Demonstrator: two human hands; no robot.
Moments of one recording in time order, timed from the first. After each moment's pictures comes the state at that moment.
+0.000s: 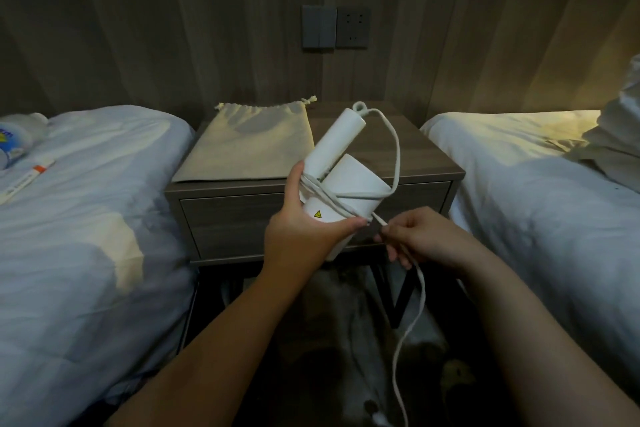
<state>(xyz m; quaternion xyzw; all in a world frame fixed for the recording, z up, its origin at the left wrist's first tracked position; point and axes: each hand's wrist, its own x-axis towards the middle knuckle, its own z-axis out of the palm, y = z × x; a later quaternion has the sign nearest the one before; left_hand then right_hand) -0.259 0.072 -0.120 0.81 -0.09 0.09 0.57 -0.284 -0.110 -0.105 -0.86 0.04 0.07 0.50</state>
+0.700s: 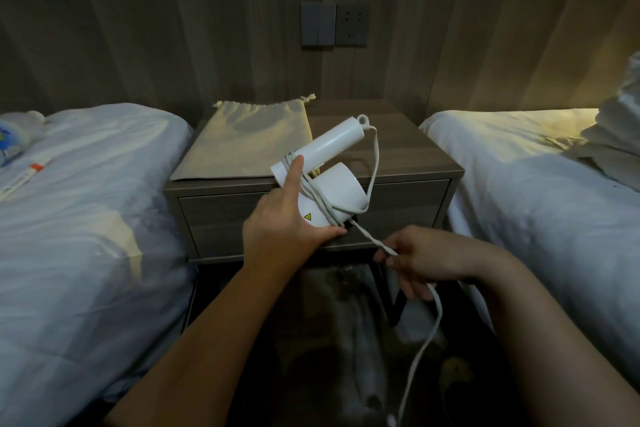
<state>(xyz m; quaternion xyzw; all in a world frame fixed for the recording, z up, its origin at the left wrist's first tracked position) -0.244 0.090 -0.128 0.92 -0.14 0.21 0.30 -0.298 -0.106 -0.095 -0.92 -0.04 0.26 0.29</state>
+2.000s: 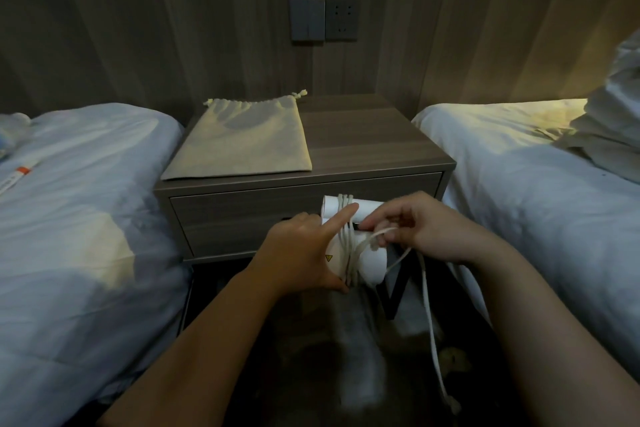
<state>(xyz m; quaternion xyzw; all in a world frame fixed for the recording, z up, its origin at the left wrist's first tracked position) -0.243 0.087 -0.153 0.92 -0.37 0.12 0.07 -0.300 -0.117 -0.086 -0.90 -0.10 0.07 0.43</state>
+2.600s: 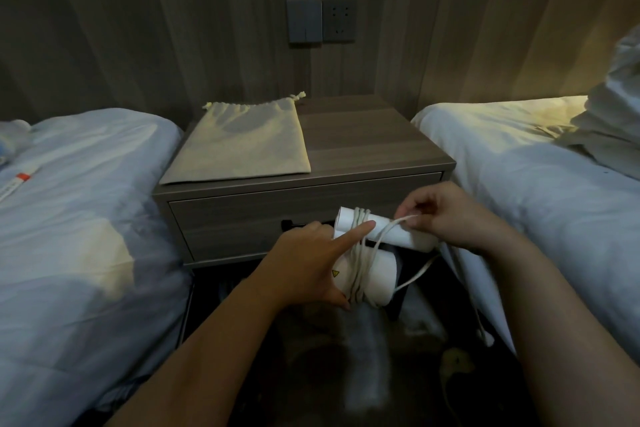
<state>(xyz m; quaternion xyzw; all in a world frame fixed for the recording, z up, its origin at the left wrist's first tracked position) -0.249 0.078 -0.150 0.90 -0.42 0.08 0.02 -0.290 -0.144 -0.090 -0.93 0.00 -0.02 0.38</state>
